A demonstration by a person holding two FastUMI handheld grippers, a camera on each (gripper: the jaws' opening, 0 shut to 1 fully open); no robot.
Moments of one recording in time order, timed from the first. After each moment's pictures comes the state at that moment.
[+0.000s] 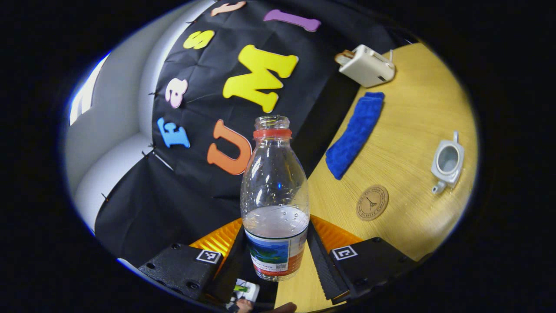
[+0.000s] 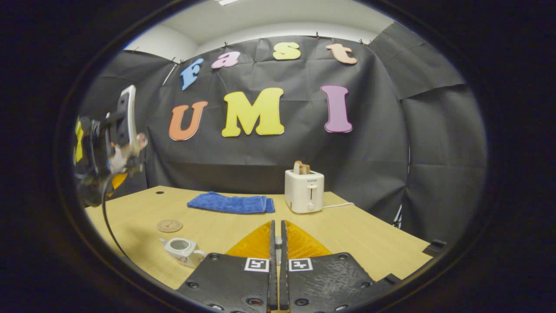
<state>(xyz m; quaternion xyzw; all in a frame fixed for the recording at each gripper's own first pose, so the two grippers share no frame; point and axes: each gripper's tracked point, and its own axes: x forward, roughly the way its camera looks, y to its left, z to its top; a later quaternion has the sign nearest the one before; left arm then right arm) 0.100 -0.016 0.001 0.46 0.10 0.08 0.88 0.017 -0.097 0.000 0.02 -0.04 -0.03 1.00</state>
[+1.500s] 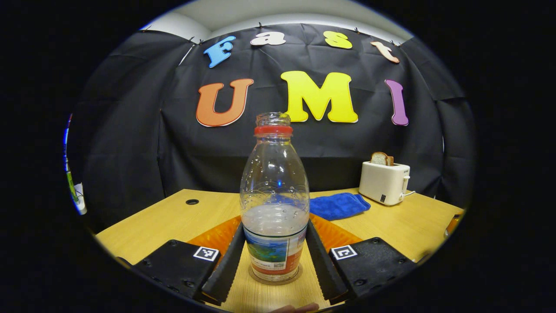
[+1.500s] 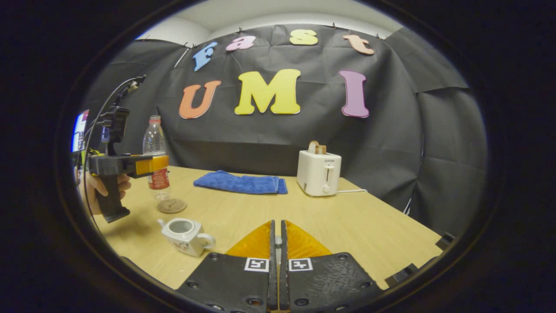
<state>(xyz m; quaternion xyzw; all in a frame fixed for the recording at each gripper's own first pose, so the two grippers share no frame) 0.184 -0.079 -0.106 -0.01 0.06 -0.07 1.00 0.042 -0.071 -0.046 -0.01 0.02 -0.01 1.00</state>
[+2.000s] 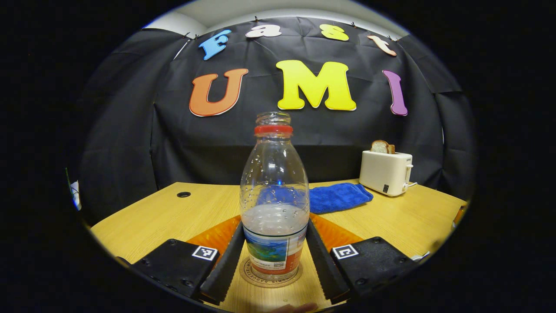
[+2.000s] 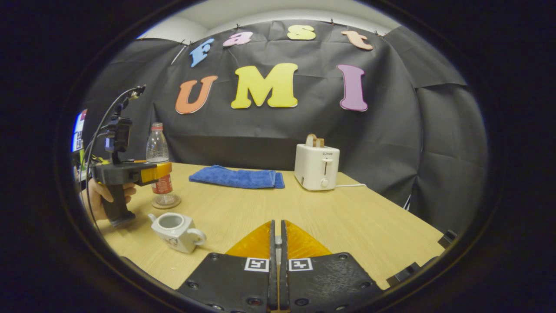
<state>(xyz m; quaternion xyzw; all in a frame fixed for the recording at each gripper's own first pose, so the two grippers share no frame) 0.203 -0.081 -0.135 0.00 0.08 -0.07 0.99 0.053 -0.080 -0.060 -0.01 0.04 -0.02 1.00</state>
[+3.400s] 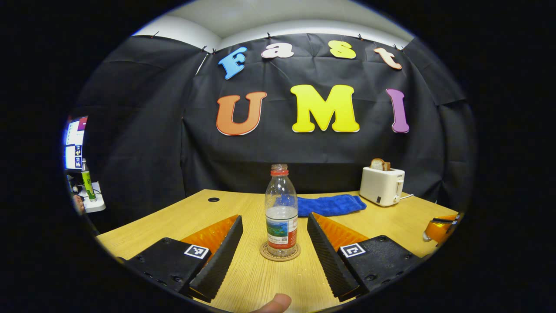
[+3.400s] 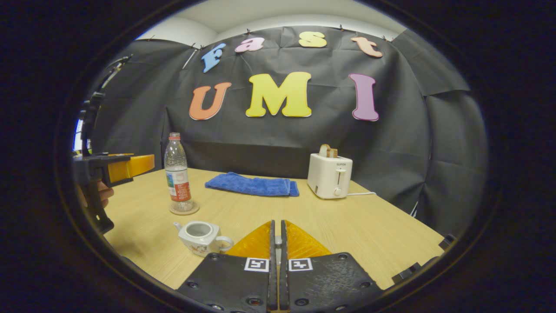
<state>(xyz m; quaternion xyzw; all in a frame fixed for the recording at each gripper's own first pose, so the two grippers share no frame) 0.071 -0.063 -0.060 -0.01 0.04 -0.02 1.00 0.031 -0.038 -0.033 -0.02 0.01 0.03 1.00</state>
